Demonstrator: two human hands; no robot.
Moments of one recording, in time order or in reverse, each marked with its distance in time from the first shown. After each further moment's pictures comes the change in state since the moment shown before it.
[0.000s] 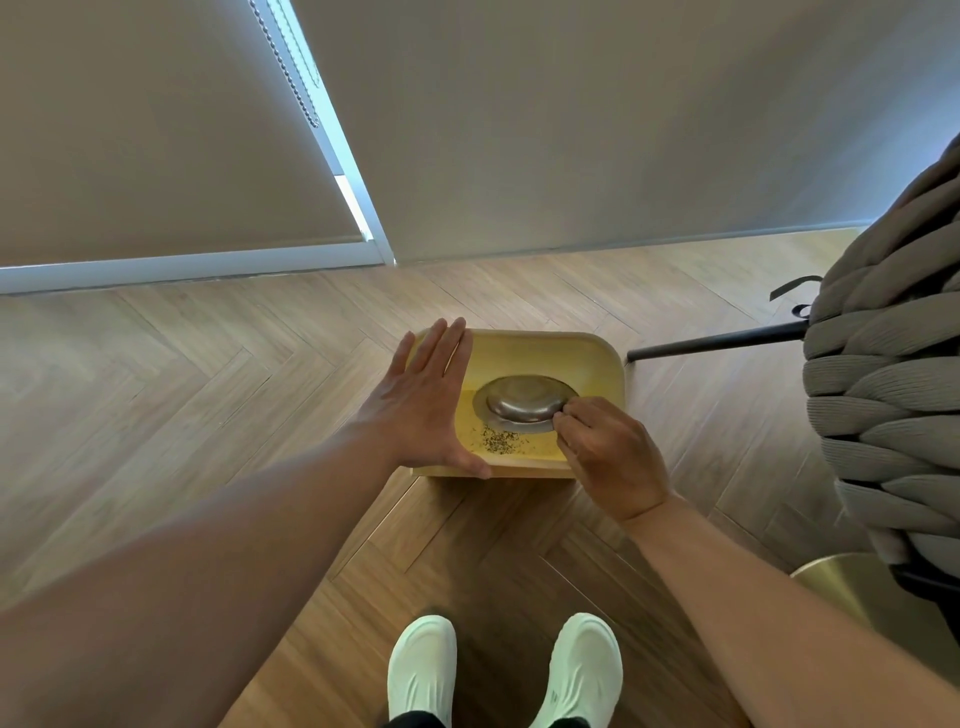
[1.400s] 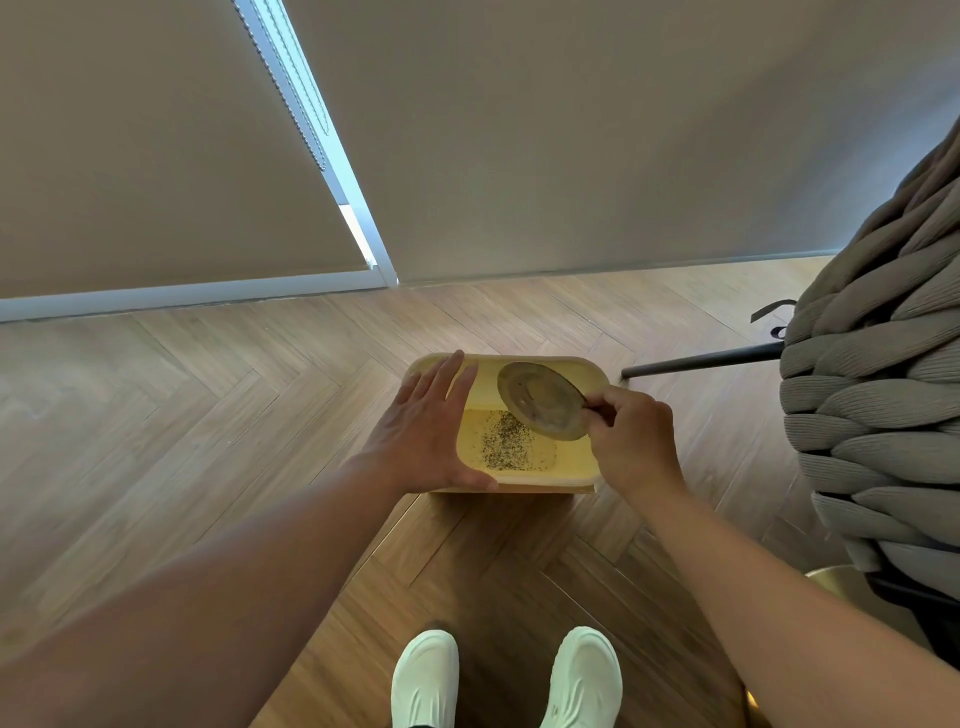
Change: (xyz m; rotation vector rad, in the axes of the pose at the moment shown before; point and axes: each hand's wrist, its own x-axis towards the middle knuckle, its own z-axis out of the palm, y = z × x) left_hand -0.017 0.012 -0.018 -0.193 0.061 -0.019; right_hand 0.020 0.012 -0.027 0.501 0.006 0.734
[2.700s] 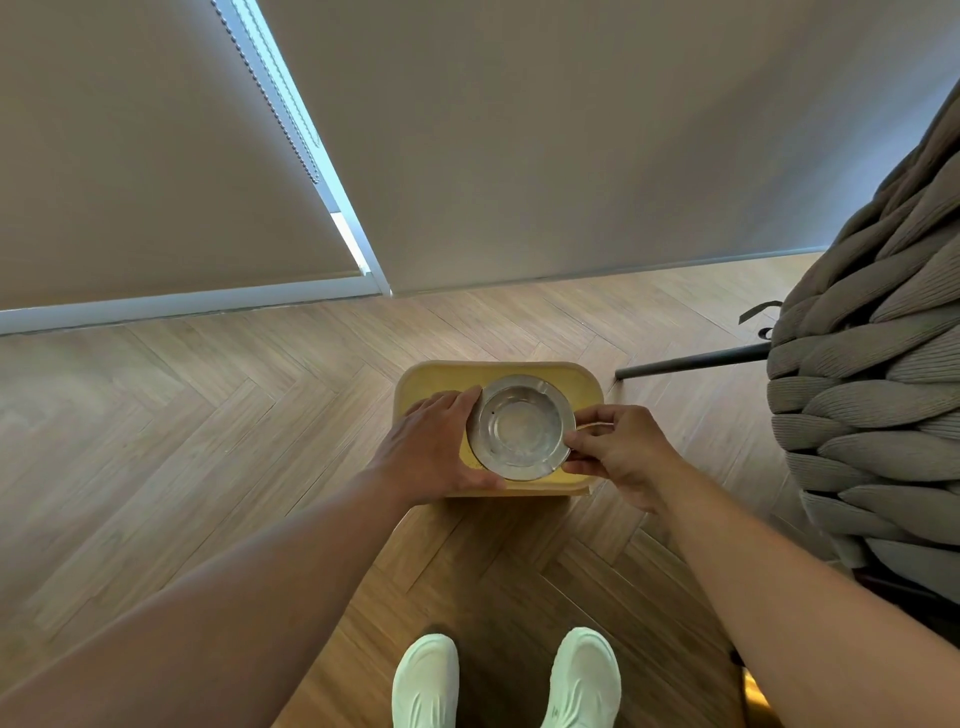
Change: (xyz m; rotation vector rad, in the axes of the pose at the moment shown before) left_hand -0.003 0.019 -0.002 -0.188 0.030 -0.071; right_hand 0.006 -0.005 -0.017 0.597 -0.378 0.551
